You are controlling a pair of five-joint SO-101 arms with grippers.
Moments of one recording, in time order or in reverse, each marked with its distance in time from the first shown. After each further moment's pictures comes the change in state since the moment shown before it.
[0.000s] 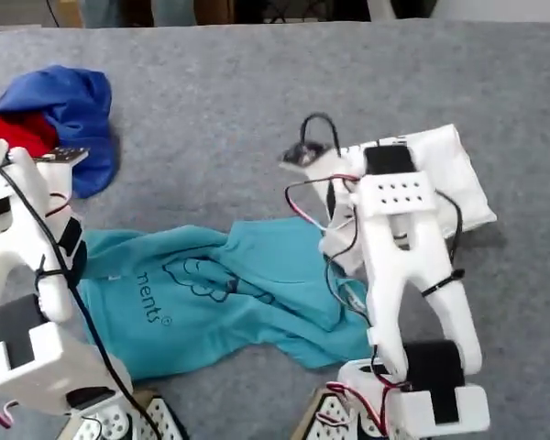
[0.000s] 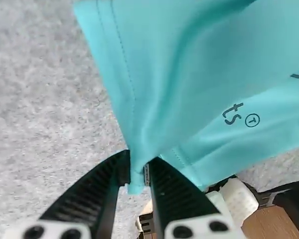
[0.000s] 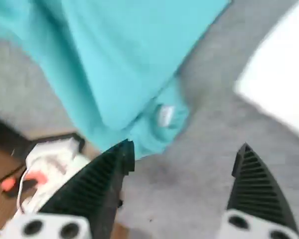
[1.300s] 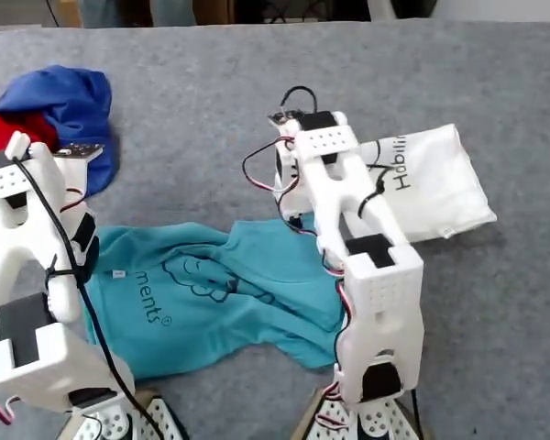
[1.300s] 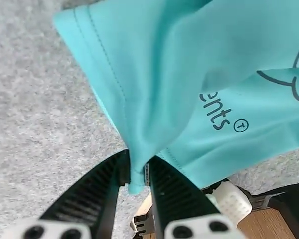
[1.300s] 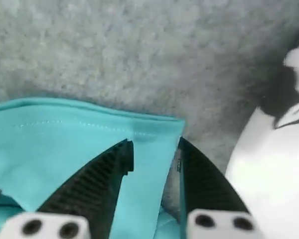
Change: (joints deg) left arm 3.8 0.0 0.0 0.0 3.7; right arm -5.8 45.2 -29.6 -12.7 -31.1
